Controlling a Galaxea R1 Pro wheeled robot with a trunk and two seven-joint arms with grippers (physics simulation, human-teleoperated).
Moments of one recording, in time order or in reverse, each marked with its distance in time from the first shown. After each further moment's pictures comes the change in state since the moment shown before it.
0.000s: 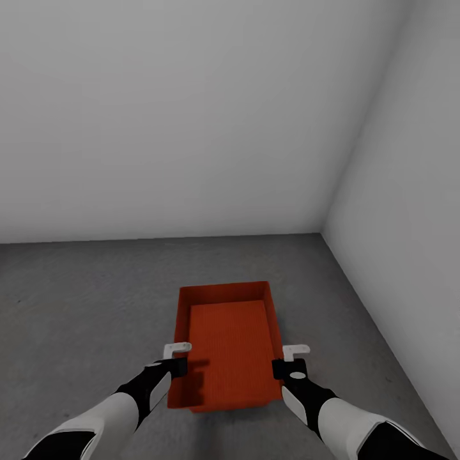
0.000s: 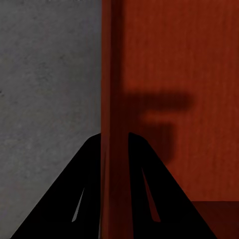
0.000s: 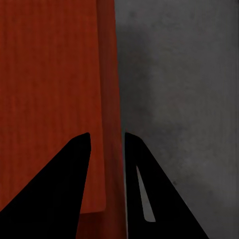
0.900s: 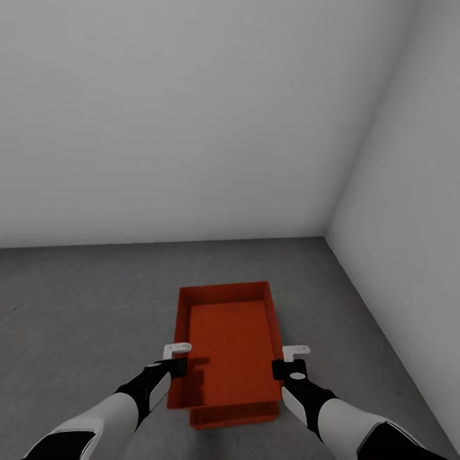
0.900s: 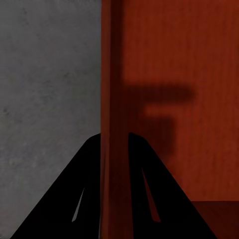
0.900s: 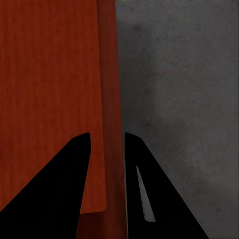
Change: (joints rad) left arm 0.000 0.001 0.002 0.004 -0.003 -0.001 -0.003; right arm 0.002 0.001 -0.001 0.001 0.000 -0.001 0.000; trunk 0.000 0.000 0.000
